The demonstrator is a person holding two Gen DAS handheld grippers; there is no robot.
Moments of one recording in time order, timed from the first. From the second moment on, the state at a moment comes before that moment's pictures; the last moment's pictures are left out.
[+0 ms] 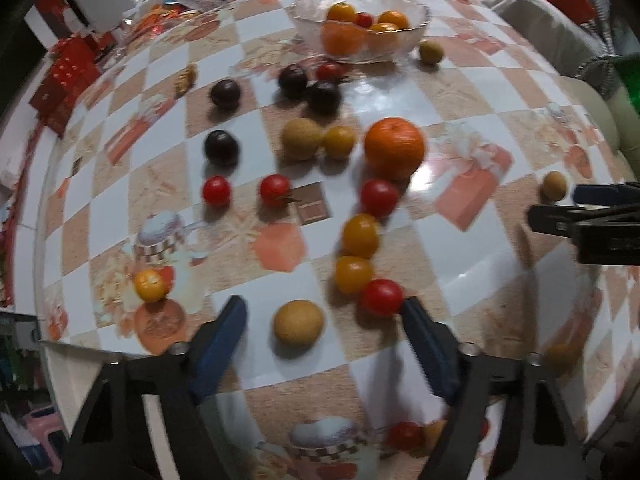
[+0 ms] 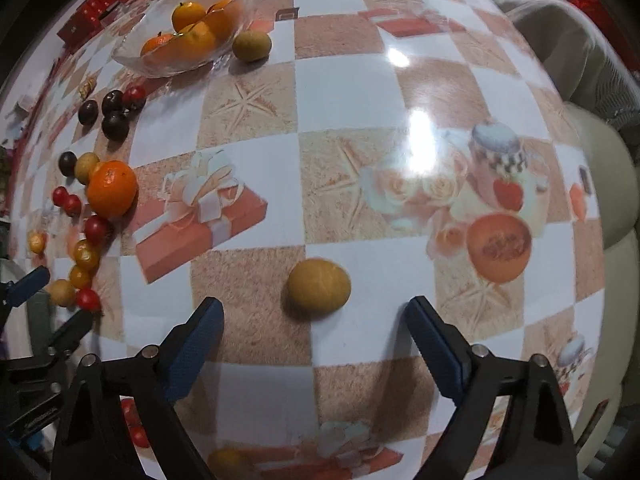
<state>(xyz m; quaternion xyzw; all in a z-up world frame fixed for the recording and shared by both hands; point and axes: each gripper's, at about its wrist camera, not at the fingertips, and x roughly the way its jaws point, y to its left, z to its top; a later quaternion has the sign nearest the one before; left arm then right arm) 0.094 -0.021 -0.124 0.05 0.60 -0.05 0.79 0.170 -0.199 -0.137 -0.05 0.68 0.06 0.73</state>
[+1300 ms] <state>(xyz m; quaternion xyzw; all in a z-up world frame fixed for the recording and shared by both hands) 0.064 0.007 -0.105 -0.04 0.63 -0.05 0.78 0.115 -0.216 -0.083 0.02 0.66 0.12 0.74</state>
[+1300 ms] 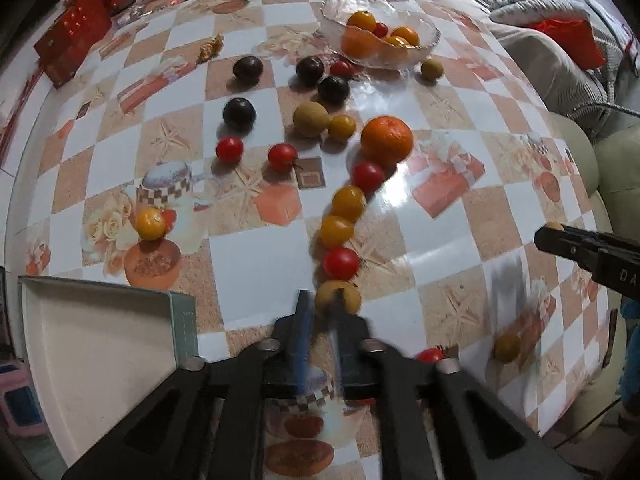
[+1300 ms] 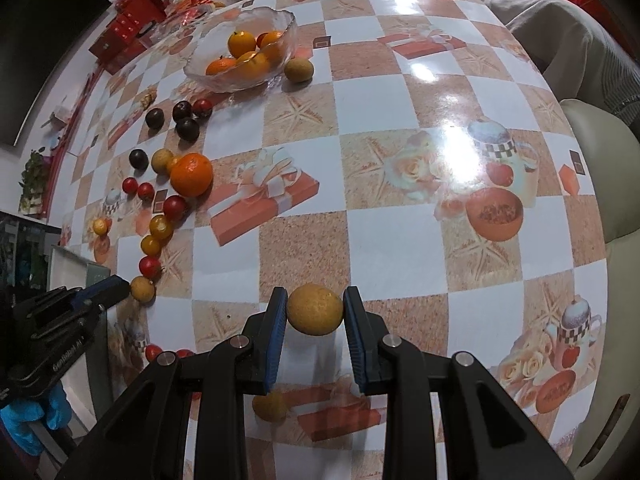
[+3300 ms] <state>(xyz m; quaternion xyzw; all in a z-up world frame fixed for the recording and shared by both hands) -0.038 0.190 -0.087 -0.12 0.60 0.13 0.78 0.052 0.052 -0.065 -0.09 0.66 0.32 0.68</state>
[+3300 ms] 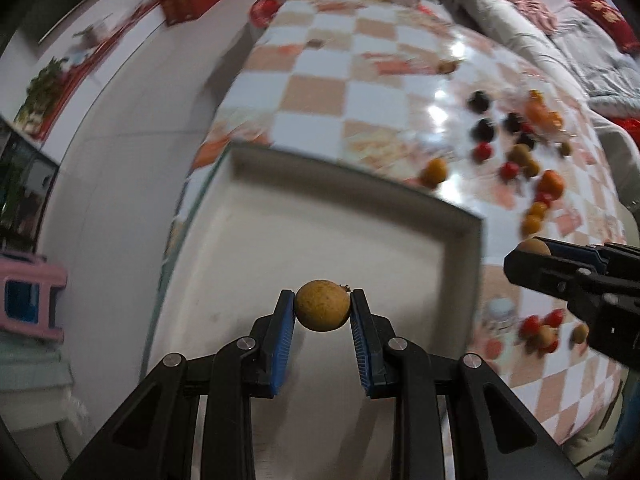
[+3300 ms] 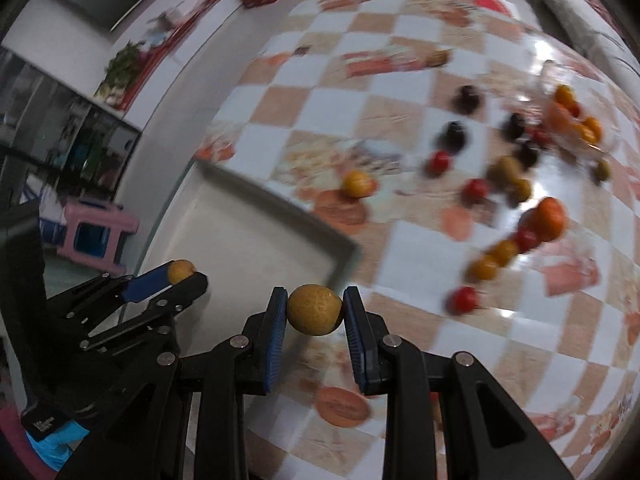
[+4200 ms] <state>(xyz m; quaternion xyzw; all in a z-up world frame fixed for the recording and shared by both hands) -0.048 0.236 -0.133 -0.16 0.63 0.20 0.73 0.051 0.115 -0.129 -0.14 0.69 0.31 0.64</state>
